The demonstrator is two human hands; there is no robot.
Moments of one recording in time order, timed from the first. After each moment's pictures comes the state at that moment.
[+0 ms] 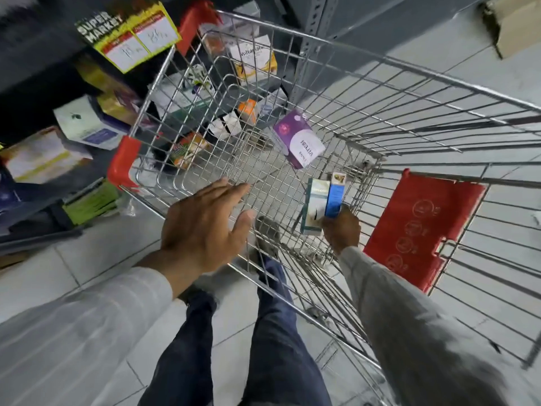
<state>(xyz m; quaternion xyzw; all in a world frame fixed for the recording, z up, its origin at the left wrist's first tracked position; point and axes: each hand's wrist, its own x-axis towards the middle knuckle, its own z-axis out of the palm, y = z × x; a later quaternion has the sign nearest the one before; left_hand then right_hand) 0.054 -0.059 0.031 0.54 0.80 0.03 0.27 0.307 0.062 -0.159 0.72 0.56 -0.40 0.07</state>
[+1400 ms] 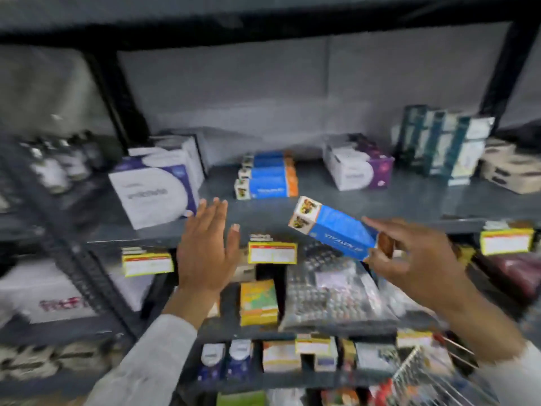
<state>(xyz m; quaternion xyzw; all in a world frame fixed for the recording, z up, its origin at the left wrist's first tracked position) -0.291 -0.352 0.435 0.30 0.87 0.27 -0.29 -0.073 -0.088 0.468 0.08 0.90 -0.22 -0.35</state>
